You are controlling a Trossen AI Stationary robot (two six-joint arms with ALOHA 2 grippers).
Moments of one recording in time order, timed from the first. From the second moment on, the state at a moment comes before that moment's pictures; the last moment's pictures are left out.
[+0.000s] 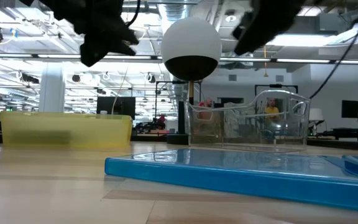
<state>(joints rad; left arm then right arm) -0.20 1.17 0.71 -0.06 -0.26 -0.67 0.27 1.43 1.00 -0.40 0.03 0.05</state>
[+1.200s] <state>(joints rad) -0.29 1.75 1.22 -0.24 -0.30 -0.43 0.37 0.90 0.61 -0.04 0.07 0.51</state>
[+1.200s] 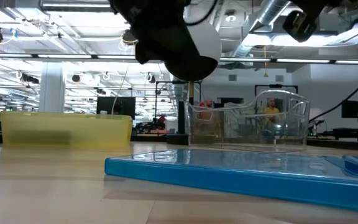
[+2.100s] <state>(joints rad) -0.62 1.84 1.23 -0.17 -0.36 -1.42 0.45 1.34 0.67 -0.23 0.18 0.30</state>
